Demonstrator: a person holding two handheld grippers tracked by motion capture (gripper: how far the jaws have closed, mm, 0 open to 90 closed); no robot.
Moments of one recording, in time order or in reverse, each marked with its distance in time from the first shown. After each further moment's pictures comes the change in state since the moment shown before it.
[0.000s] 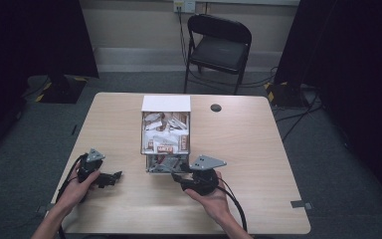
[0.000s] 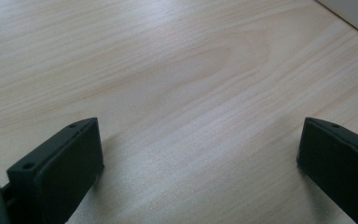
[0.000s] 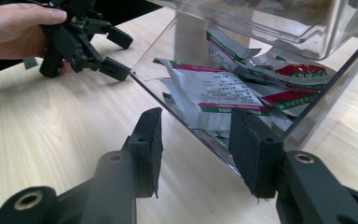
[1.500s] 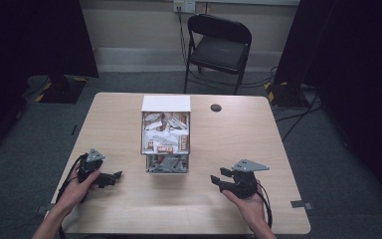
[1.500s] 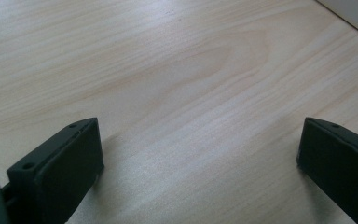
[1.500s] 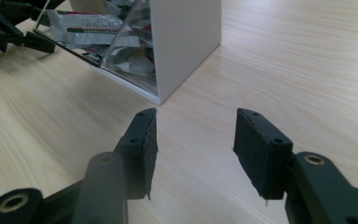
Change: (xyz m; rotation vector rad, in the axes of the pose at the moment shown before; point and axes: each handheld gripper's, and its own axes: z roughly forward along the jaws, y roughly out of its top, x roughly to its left) left arm 0.000 0.000 0.000 0.000 0.001 0.000; right arm -0.057 -0.043 -0.075 0.061 -0.158 0.160
